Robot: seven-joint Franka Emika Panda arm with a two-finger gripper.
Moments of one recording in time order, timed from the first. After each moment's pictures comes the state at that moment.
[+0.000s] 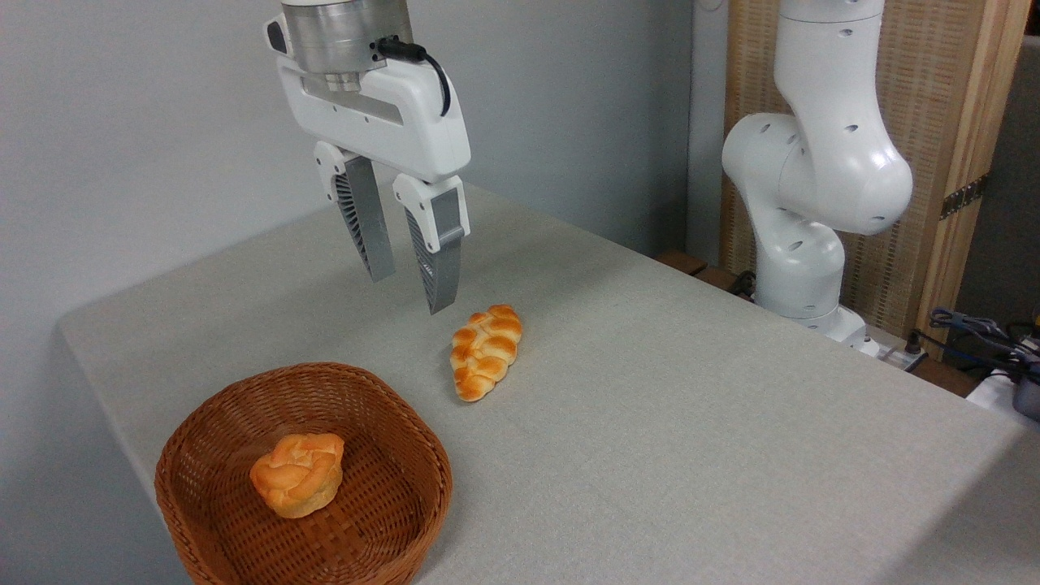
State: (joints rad) arm -0.14 -0.02 0.05 -1.63 -0.01 1.63 0.62
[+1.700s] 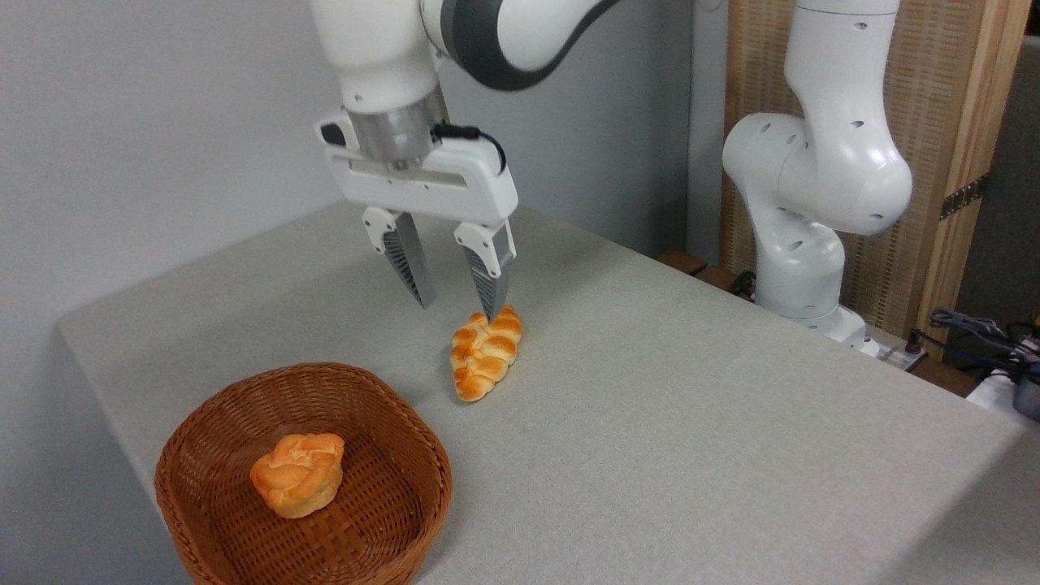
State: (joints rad) arm -0.15 -0.14 -0.08 -2.04 -0.08 1.78 0.22
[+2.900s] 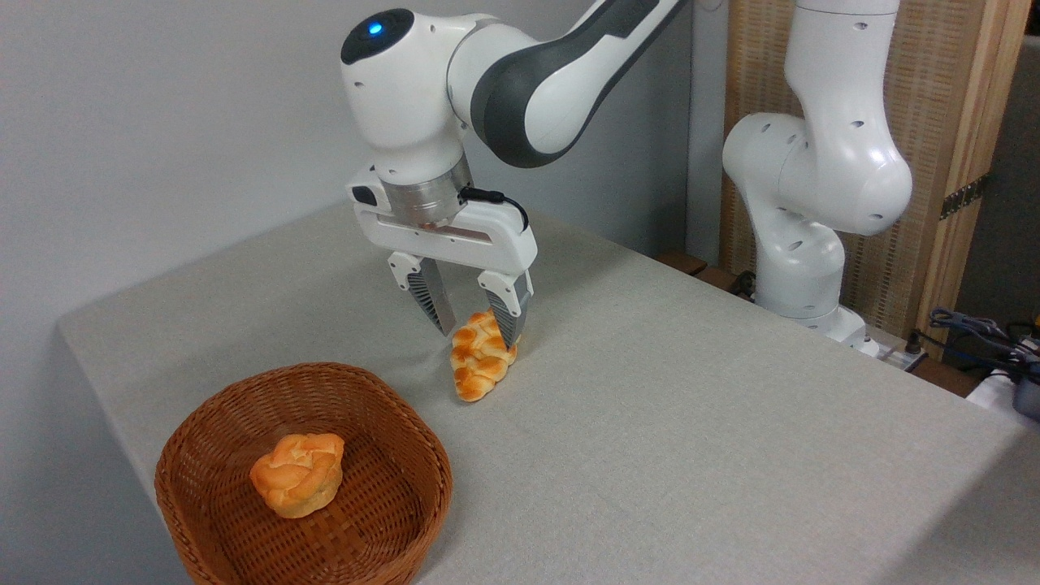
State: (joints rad) arm -0.15 -0.14 -0.09 -2.20 -0.16 1.90 0.22
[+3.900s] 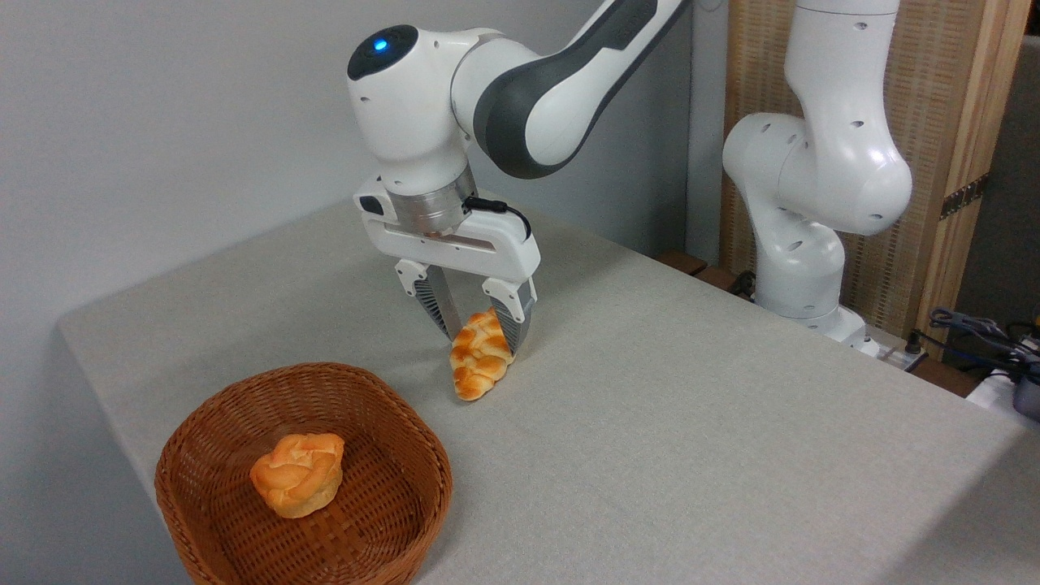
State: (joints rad) arm -0.15 -0.14 -0.11 -2.23 -0.16 1.94 0.22
